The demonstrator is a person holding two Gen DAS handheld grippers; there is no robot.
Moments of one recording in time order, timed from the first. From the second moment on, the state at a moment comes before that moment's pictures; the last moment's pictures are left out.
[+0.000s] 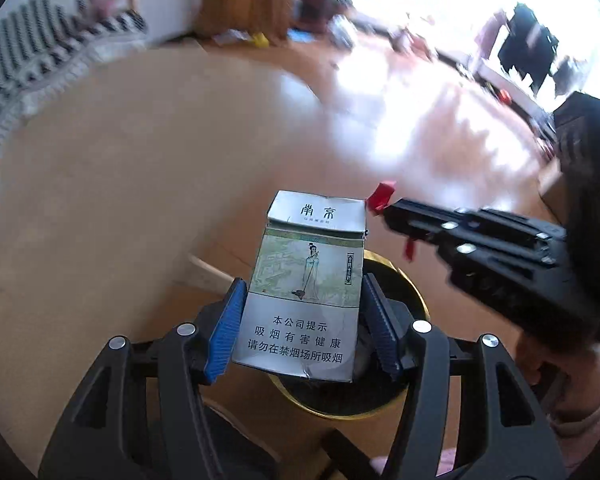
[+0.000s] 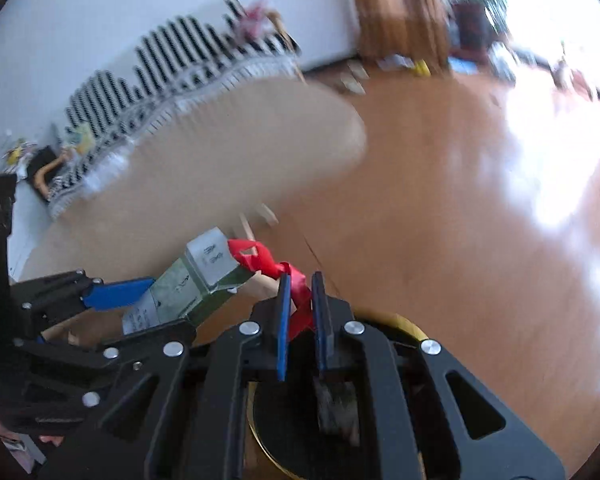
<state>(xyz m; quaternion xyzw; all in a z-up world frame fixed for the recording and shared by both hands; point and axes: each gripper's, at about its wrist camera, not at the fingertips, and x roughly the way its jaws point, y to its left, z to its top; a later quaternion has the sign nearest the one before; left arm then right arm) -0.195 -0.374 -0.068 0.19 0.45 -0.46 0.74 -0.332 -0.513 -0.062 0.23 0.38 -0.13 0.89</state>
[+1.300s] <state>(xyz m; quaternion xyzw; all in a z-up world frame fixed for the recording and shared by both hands) -0.203 -0.422 -0.149 0.27 0.53 -0.44 0.67 -0.356 -0.561 -0.154 0.34 0.43 -0.17 0.82</state>
